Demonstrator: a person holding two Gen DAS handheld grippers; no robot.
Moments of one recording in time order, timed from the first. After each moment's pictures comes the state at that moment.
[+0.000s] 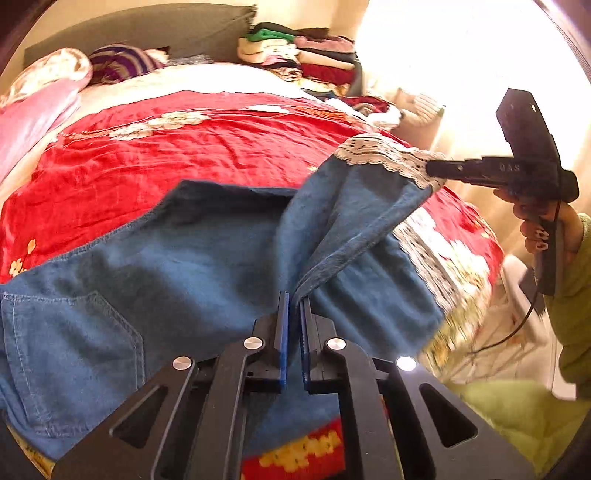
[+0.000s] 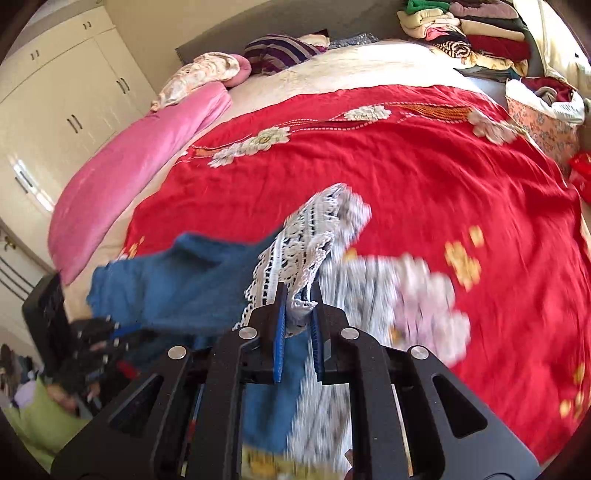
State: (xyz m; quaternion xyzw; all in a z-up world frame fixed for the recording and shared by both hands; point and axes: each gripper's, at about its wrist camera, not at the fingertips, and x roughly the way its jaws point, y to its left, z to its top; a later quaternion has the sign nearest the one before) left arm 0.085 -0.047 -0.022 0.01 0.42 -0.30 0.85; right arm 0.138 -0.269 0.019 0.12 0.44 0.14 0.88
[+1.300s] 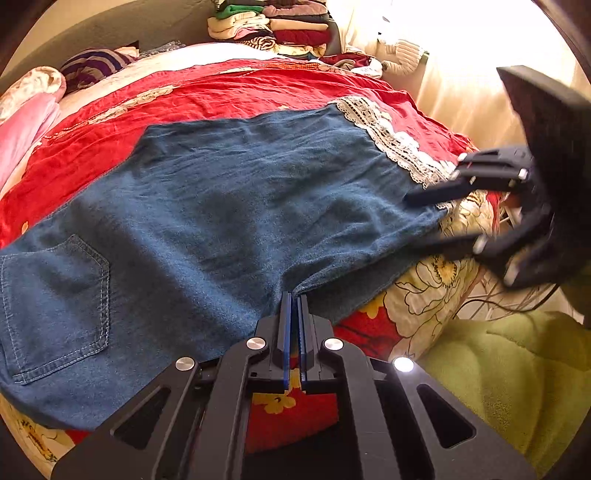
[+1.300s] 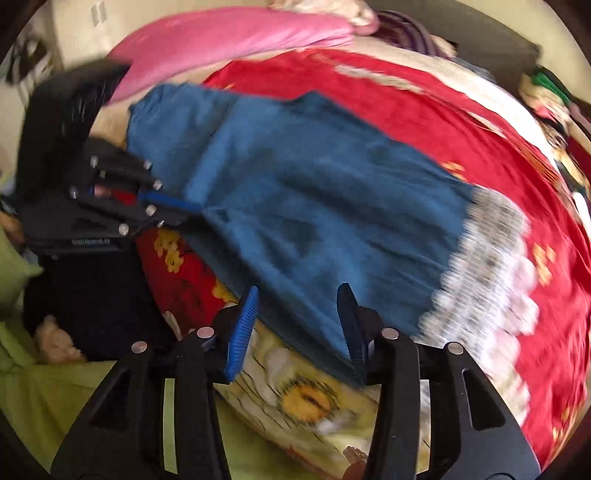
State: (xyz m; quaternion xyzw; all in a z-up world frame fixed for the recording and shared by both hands) left arm 0.044 -0.062 -0.054 0.09 0.46 -0.31 0.83; right arm 0.053 -0.138 -0.049 -0.15 0.46 0.27 0.83
